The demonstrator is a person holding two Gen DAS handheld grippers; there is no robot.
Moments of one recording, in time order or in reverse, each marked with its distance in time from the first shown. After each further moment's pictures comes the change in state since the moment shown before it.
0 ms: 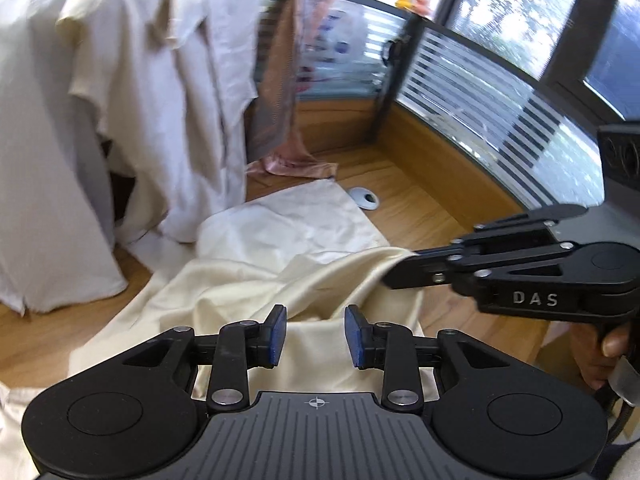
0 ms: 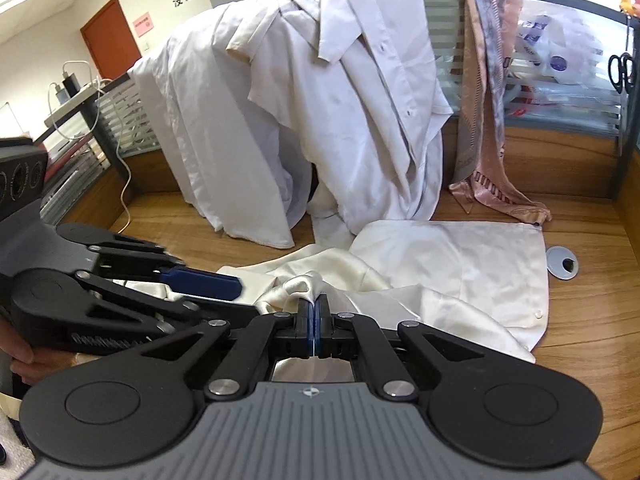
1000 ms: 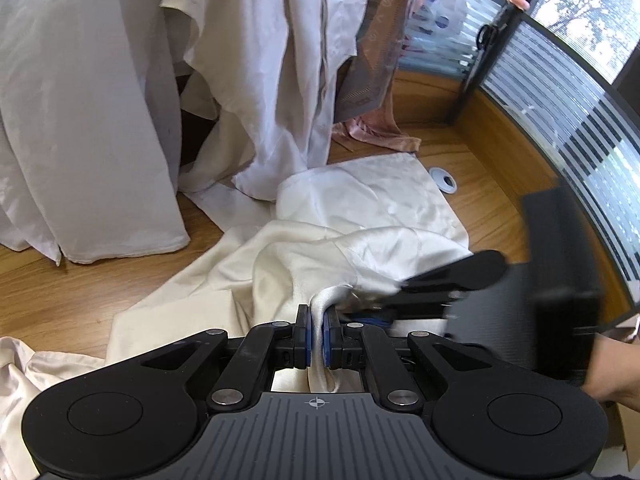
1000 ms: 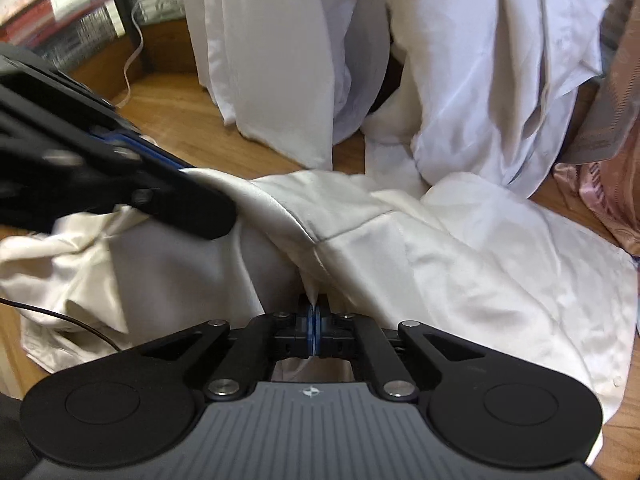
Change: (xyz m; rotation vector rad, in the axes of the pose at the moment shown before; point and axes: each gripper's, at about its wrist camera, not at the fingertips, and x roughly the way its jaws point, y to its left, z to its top) left arm 0.021 0.083 -0.001 -0.191 0.102 0.112; right arm 0.157 0.024 -0.014 -0.257 0.221 0.033
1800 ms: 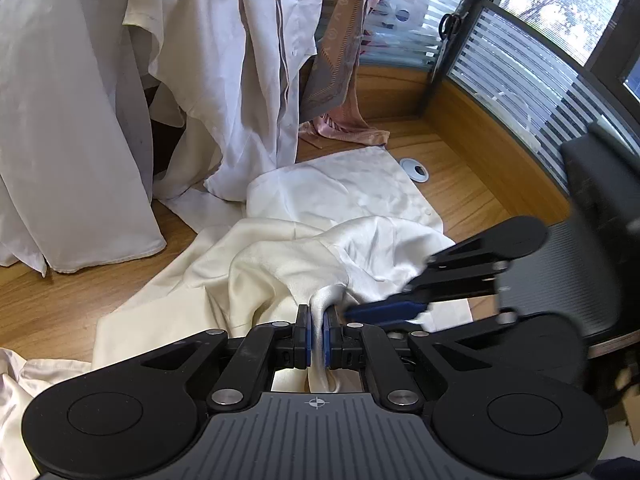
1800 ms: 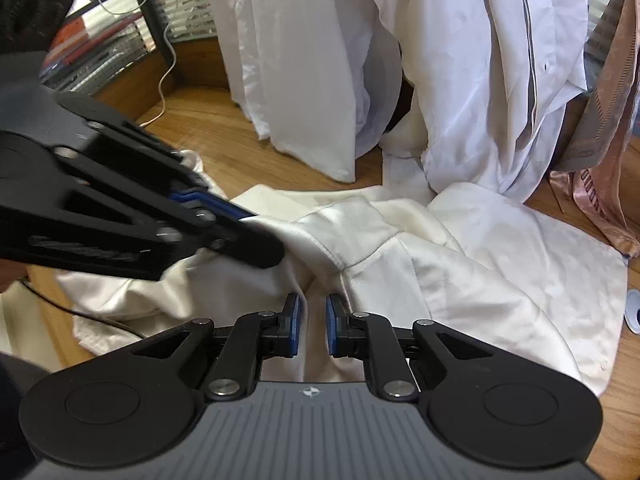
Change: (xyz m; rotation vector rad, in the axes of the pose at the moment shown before) left arm -0.006 -0.017 -0.013 0.074 -0.001 -0.055; right arm -0.046 0.005 -0.002 -0.001 -0.007 0.068
